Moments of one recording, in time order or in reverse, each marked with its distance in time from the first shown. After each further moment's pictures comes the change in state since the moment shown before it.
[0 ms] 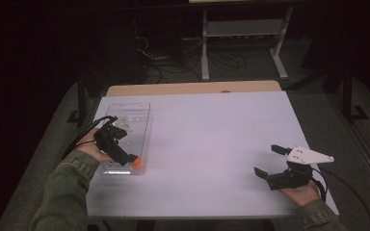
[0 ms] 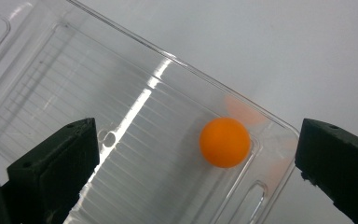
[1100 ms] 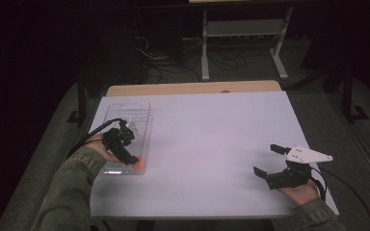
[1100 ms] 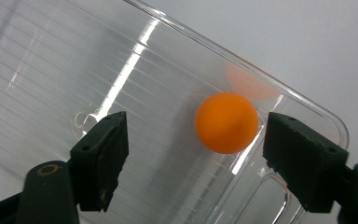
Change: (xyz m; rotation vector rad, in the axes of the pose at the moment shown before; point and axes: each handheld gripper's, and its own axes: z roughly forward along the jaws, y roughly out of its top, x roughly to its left) left arm 0.006 0.009 0.029 0.194 -0.046 0.029; right arm -0.001 0.000 0.003 0.002 0.006 0.000
